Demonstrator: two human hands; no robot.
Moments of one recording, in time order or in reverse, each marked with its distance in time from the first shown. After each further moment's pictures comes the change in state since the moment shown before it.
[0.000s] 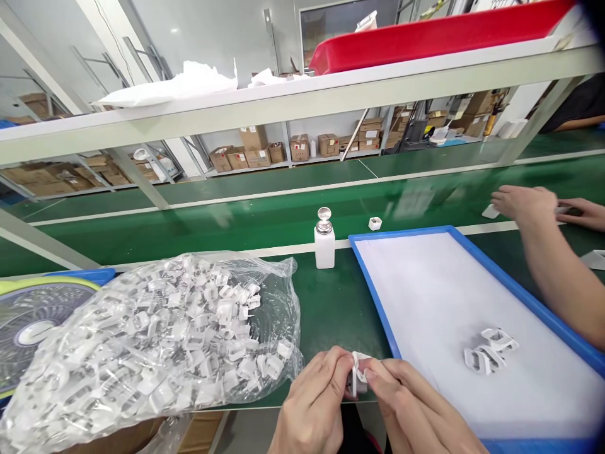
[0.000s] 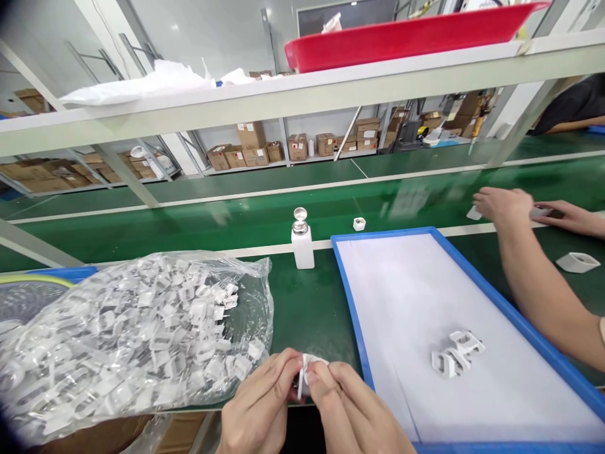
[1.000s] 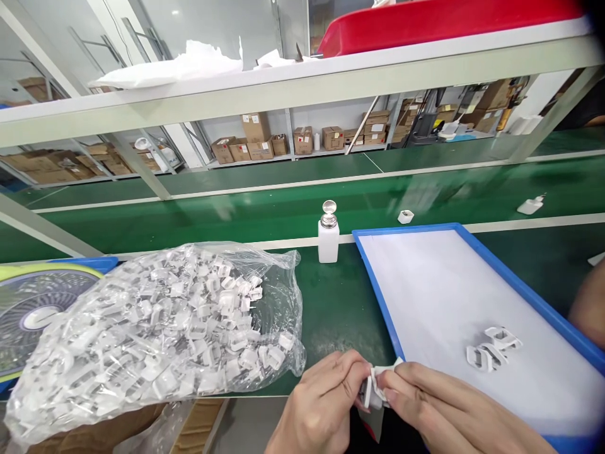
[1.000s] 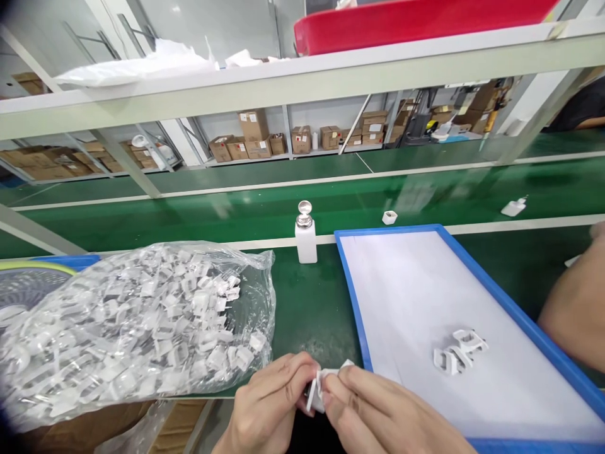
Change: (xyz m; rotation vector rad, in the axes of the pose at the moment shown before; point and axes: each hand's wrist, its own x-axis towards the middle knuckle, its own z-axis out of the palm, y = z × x) left_hand 0.003 0.003 0.002 -0.285 -0.128 -0.052; right_hand 0.008 0.032 -0.025 0.085 -0.055 -0.211
